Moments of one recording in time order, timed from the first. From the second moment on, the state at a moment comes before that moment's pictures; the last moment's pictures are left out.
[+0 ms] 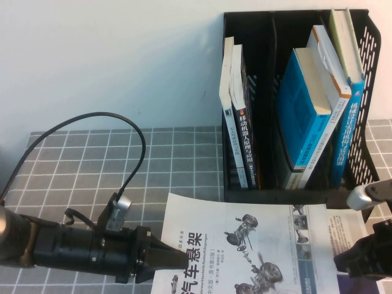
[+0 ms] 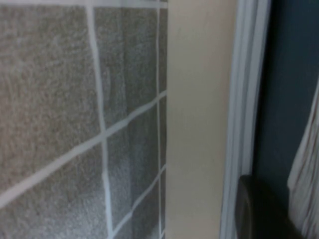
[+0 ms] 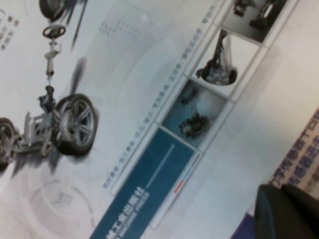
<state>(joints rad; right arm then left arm) 0.15 1.52 -0.60 1.01 0.58 -1.11 -0.08 2.01 -0.77 -1.51 1.18 1.18</state>
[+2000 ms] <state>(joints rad) 0.15 0.67 -0.89 -0.41 1.03 0.10 -0.58 1.93 -2.30 -0.46 1.01 -0.27</state>
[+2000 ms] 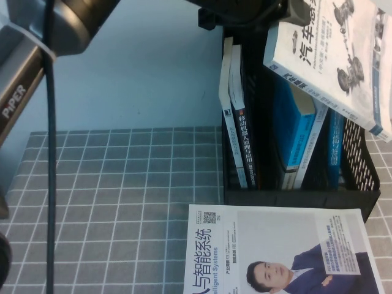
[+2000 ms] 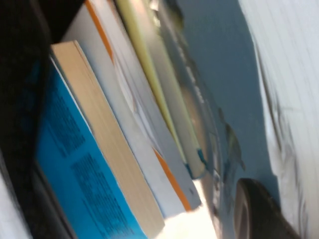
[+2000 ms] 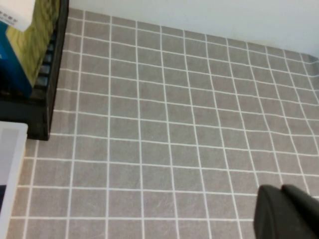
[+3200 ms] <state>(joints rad) 0.15 0.67 -0.89 -0.14 0.84 0.09 -0.95 2.05 -2.48 0.50 1.09 -0.91</state>
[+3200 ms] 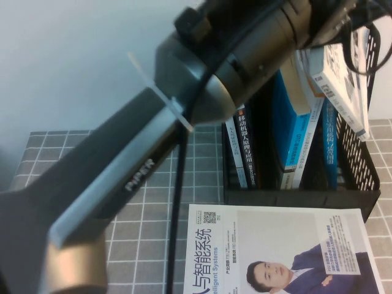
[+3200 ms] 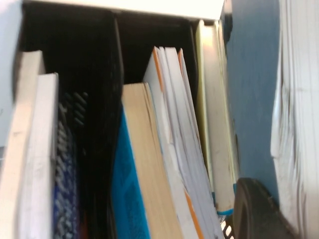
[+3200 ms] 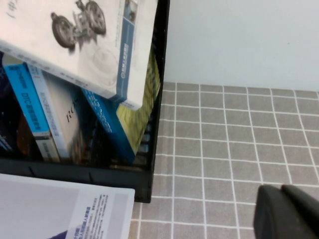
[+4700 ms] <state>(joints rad) 0.15 1.14 -0.54 1.21 0.48 -1.14 -0.94 1.88 -2.49 0.59 1.09 -0.46</state>
